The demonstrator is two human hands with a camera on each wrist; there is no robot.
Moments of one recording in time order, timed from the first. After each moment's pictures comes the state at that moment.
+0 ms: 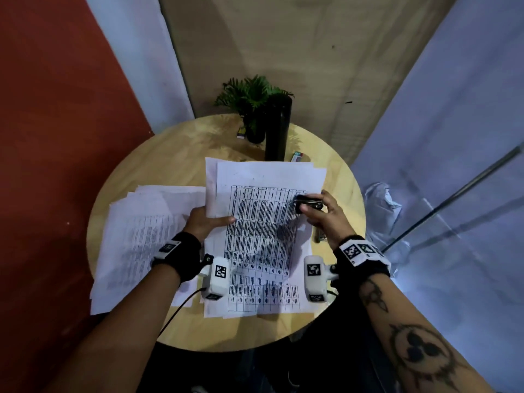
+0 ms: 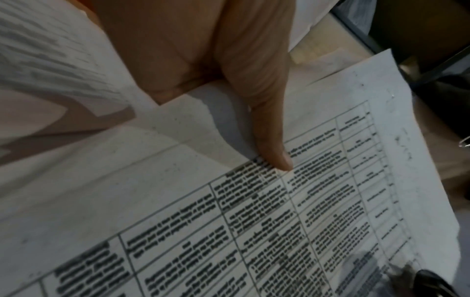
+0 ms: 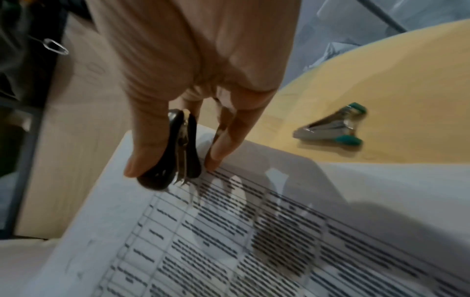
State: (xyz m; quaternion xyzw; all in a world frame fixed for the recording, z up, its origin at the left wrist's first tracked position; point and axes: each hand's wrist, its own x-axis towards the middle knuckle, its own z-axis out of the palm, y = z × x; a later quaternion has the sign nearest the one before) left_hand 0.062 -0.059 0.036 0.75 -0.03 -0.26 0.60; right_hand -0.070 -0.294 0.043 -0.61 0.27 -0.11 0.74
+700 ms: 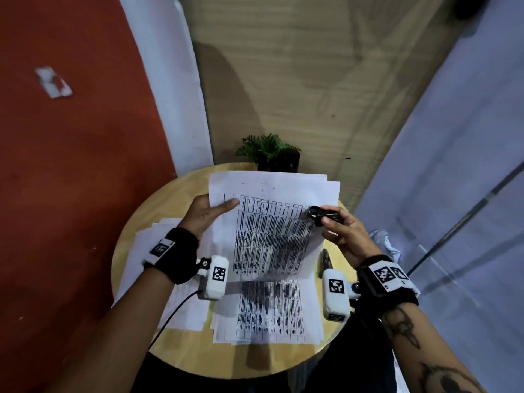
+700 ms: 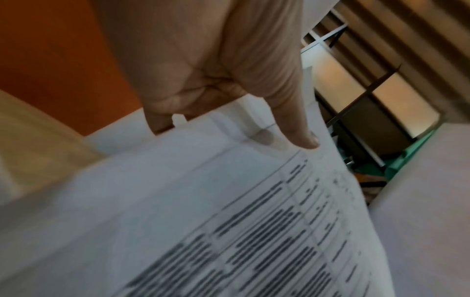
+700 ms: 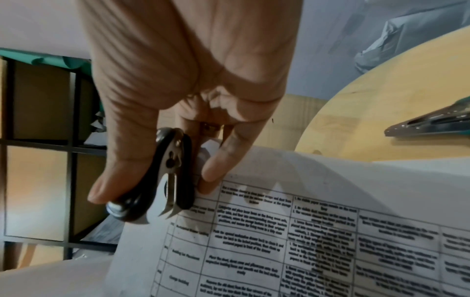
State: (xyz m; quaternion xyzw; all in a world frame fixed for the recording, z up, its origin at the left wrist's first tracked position) left_hand 0.056 -0.033 0.153 0.68 -0.16 -0.17 0.70; right_hand -0.098 -0.276 0.147 -0.57 0.13 -0.14 0.80
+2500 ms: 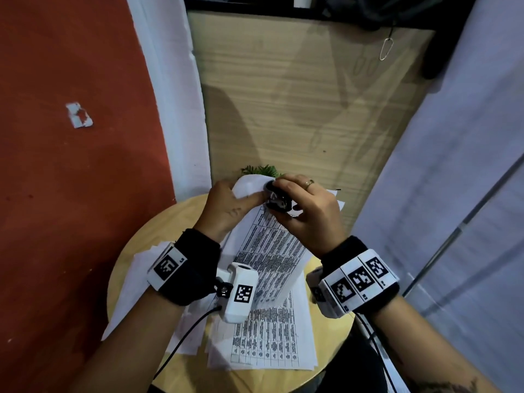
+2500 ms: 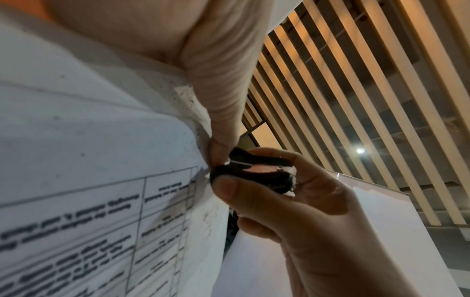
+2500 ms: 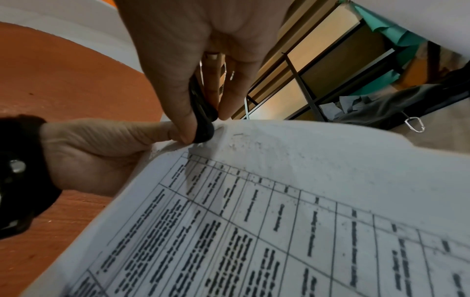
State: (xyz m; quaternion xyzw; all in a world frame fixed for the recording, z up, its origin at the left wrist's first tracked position) left_hand -0.020 -0.048 0.272 0.69 -0.26 -0.02 0.68; right_hand -0.094 -0.190 0.265 -0.85 -0.17 -0.48 0.15
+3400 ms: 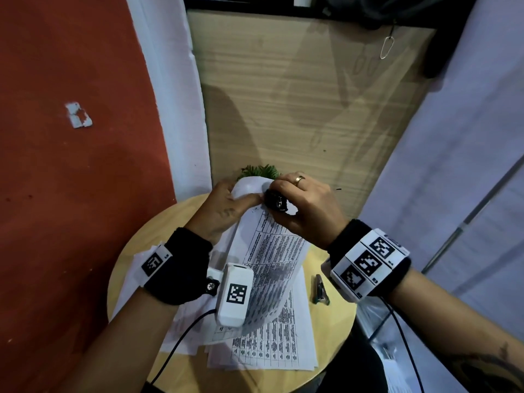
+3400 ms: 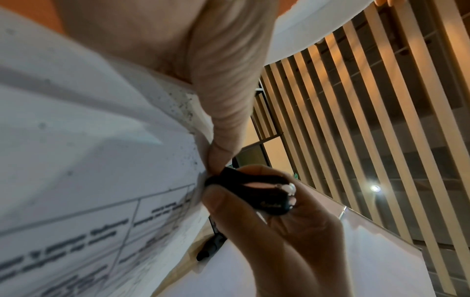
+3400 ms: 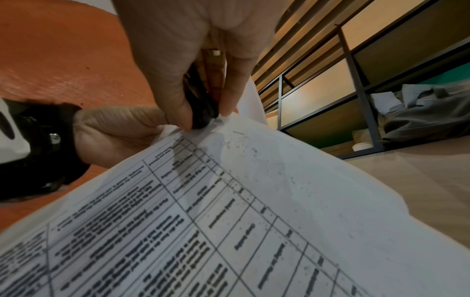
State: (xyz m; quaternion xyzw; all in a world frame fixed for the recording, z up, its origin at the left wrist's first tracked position) left_hand -0.016 -0.045 0.272 0.66 -0.31 -0.08 0.68; right_hand -0.088 -0.197 0.280 -0.87 -0.23 -0.43 0.03
